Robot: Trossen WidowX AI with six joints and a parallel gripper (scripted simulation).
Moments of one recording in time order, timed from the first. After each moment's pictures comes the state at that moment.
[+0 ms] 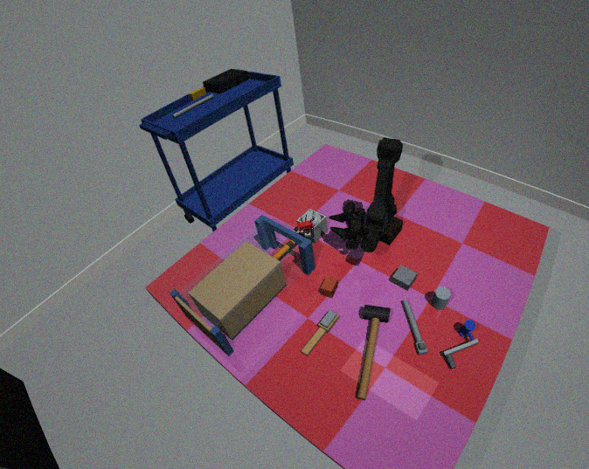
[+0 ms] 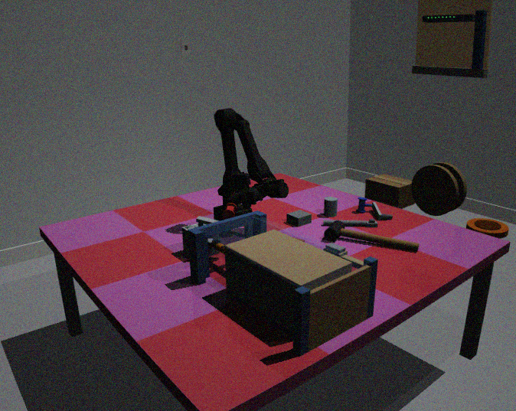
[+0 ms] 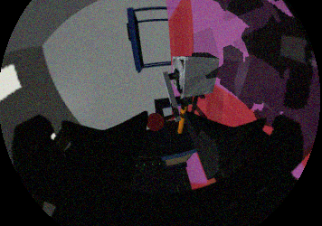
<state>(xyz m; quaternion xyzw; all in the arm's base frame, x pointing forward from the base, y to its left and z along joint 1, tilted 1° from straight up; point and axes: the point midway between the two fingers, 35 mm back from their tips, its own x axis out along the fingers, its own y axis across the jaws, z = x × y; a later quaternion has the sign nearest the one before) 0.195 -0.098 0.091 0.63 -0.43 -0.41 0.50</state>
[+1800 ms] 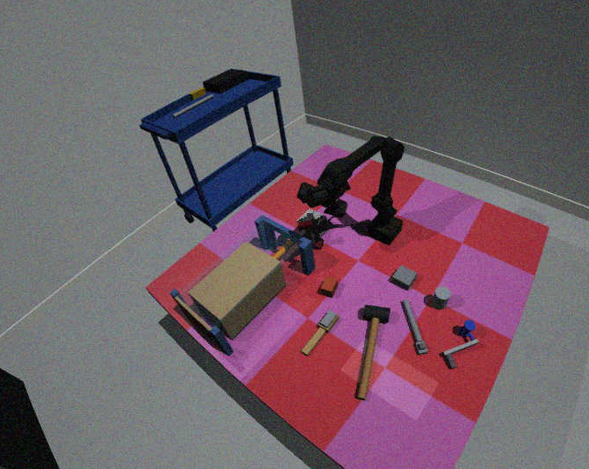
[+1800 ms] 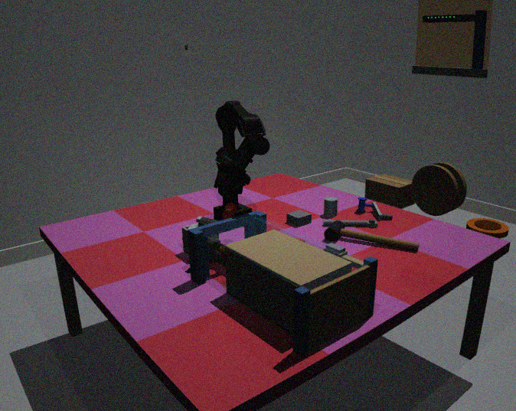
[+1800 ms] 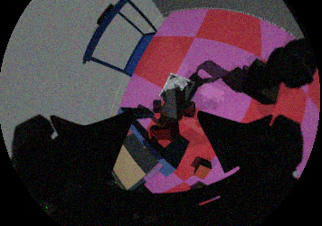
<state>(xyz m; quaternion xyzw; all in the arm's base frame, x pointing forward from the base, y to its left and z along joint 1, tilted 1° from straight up) 0.229 -0.164 0.190 0.58 -0.08 -0.72 0.38</state>
